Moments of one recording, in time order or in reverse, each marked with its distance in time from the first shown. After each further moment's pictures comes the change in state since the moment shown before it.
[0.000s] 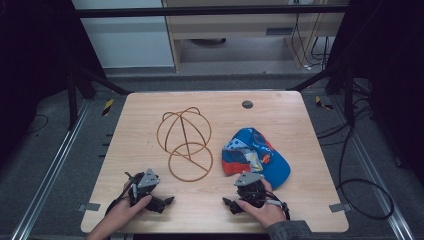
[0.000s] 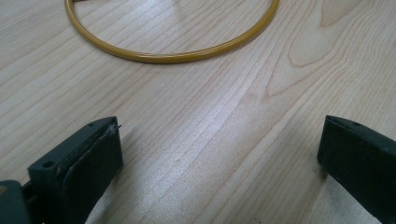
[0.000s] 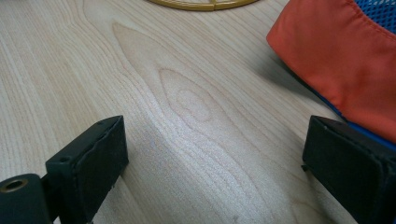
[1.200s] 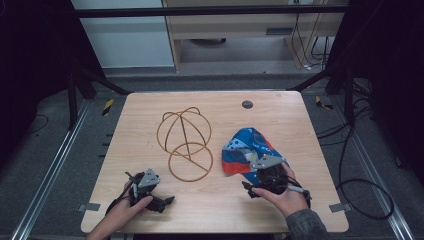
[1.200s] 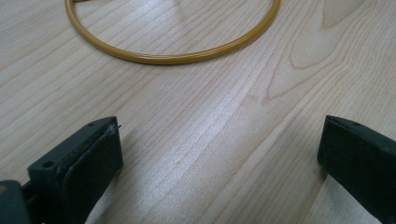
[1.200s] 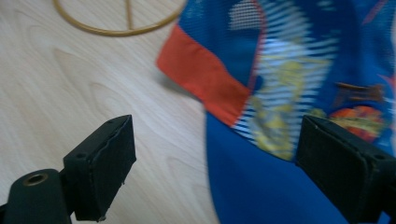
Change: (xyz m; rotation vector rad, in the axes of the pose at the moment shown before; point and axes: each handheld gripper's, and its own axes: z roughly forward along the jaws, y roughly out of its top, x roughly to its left) left arm 0.000 0.001 0.001 0.001 0.003 -0.004; right arm -0.040 0.028 -0.065 0.058 -0.142 0.036
